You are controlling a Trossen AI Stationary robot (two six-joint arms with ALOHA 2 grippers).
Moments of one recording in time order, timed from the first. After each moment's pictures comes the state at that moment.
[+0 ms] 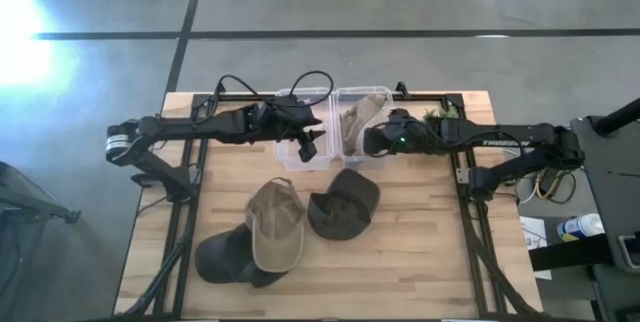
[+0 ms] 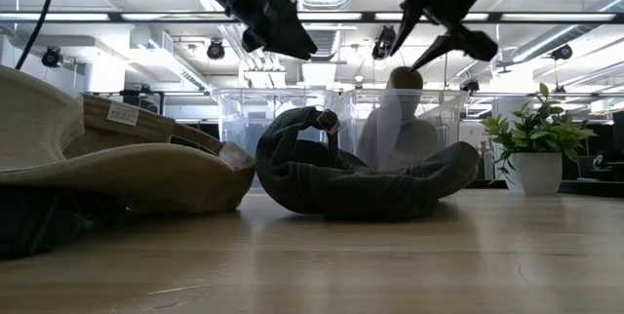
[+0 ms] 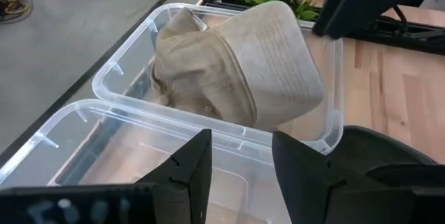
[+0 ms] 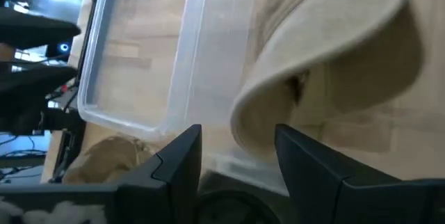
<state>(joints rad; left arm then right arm) 0.24 1.44 1.15 -0.19 -0.12 -0.04 -0.14 1.26 1.05 -0.61 0.29 1.27</state>
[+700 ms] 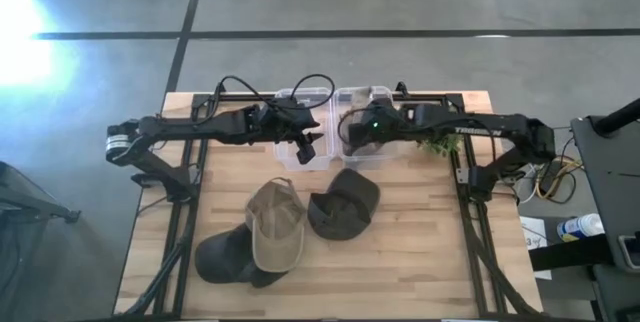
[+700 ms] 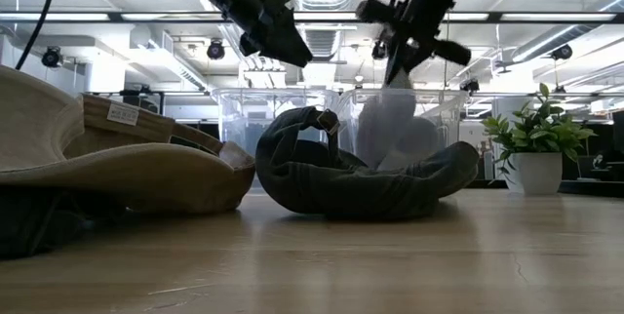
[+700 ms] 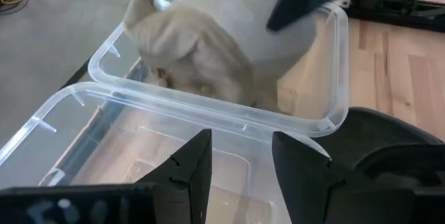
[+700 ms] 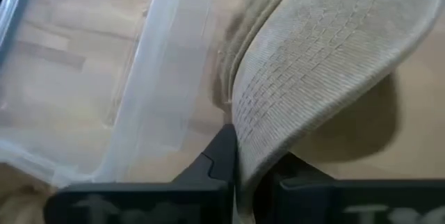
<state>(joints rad) 0.24 1.44 1.14 -0.23 -0.12 -0.02 -0.23 1.48 1.26 -0.79 0.30 1.04</state>
